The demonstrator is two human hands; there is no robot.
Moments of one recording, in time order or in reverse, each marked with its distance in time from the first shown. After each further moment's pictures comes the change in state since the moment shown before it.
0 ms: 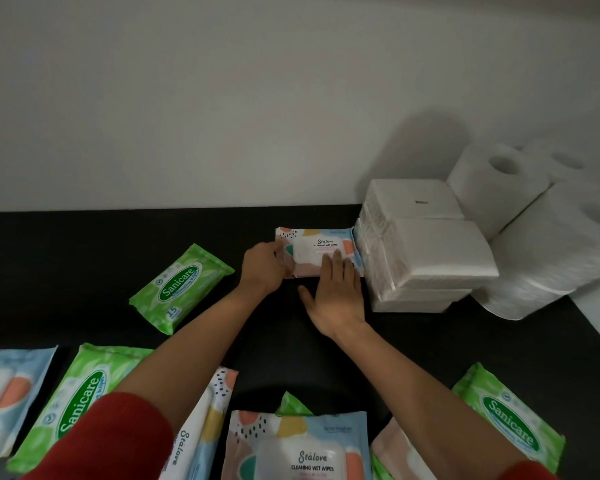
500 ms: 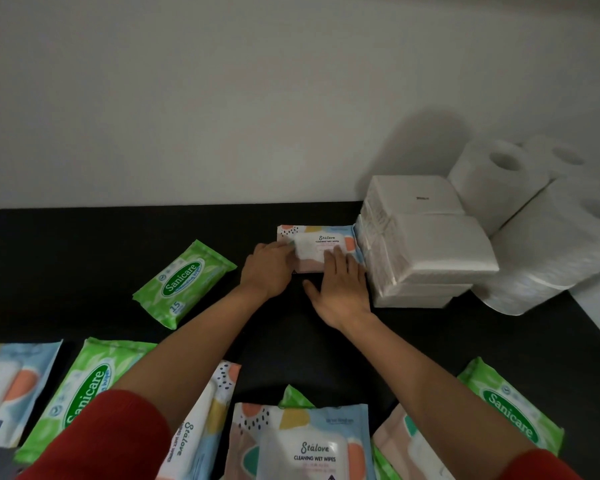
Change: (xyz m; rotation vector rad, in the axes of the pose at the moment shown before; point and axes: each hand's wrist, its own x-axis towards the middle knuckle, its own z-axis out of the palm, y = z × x) left_hand -0.010 -0.003 0.000 0.265 -0.059 0.185; right_hand 0.002 0.005 -0.007 0.038 -0.045 -0.022
